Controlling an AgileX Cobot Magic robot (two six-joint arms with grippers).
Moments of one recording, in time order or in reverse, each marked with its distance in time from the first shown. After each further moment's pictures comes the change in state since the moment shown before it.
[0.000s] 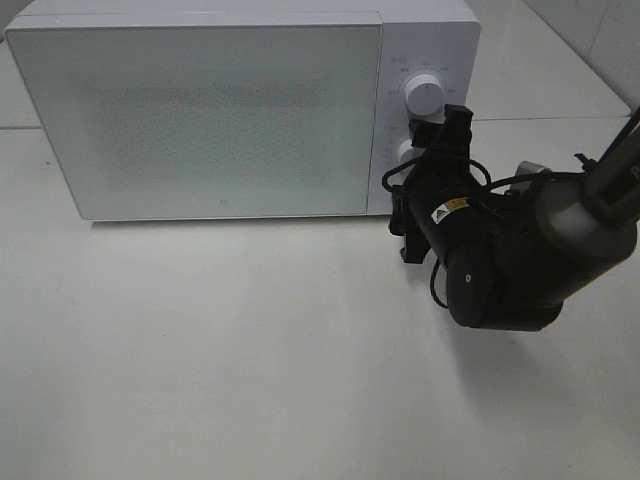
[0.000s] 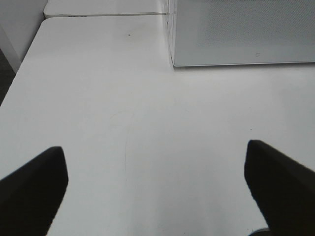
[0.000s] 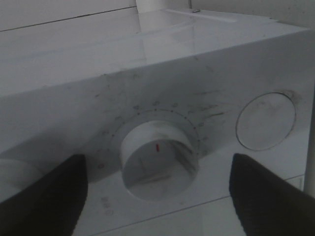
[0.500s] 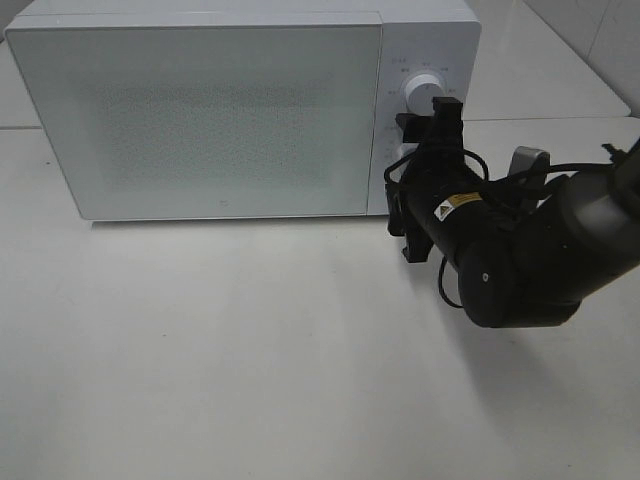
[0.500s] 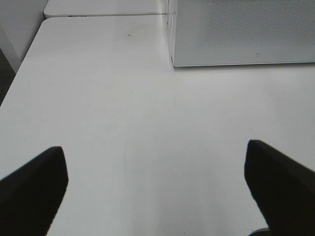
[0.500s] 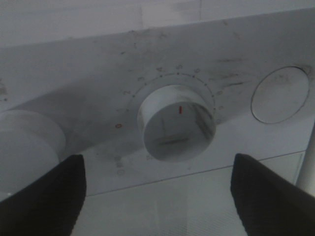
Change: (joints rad) left arm 0.000 0.000 0.000 0.000 0.000 0.000; right arm 0.000 -0.065 0.046 -0.090 0.045 -0.060
